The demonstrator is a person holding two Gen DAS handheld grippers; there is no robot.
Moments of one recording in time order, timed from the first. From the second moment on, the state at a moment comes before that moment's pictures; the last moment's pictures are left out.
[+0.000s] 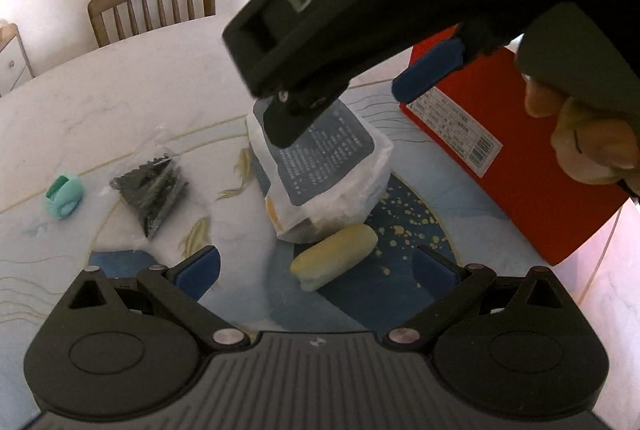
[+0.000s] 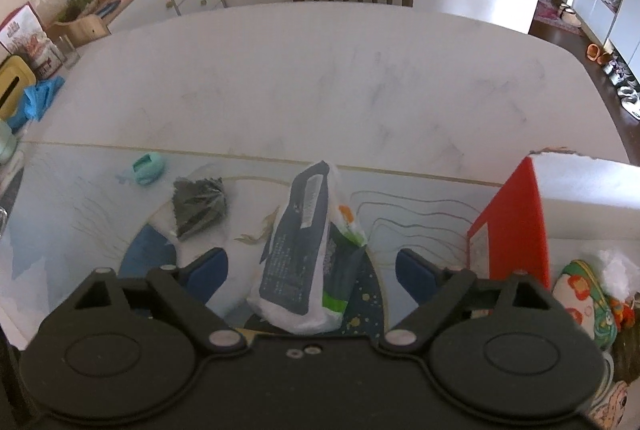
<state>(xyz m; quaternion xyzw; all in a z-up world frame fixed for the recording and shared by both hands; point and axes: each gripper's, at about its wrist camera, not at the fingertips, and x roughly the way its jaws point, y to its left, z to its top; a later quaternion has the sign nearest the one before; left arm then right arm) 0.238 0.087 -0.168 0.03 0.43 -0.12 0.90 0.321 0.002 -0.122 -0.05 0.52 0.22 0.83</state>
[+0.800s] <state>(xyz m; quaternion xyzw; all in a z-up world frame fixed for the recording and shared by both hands) 0.233 0.072 -0.175 0.07 0.42 -0.13 0.89 0.330 0.013 -0.142 -0.06 0.53 0.21 0.82</state>
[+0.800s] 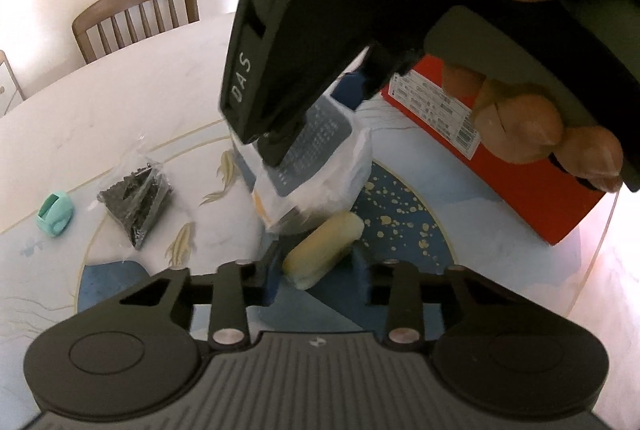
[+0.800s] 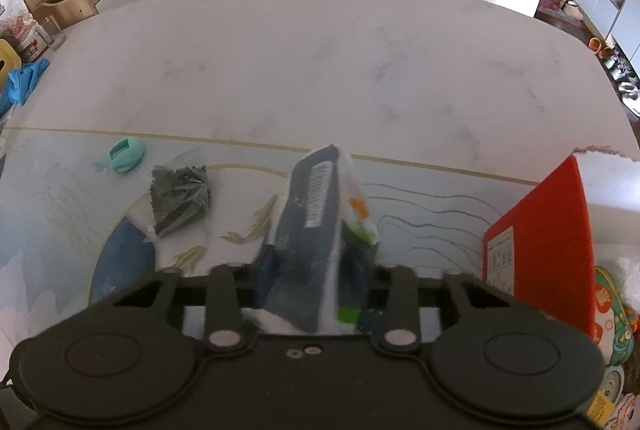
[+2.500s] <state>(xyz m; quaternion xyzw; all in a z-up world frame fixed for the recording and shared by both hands) 0.191 0.014 -0.049 0.04 0.37 -0.14 0.92 0.233 -0.186 -0.016 0.04 0.40 0.16 0.90</state>
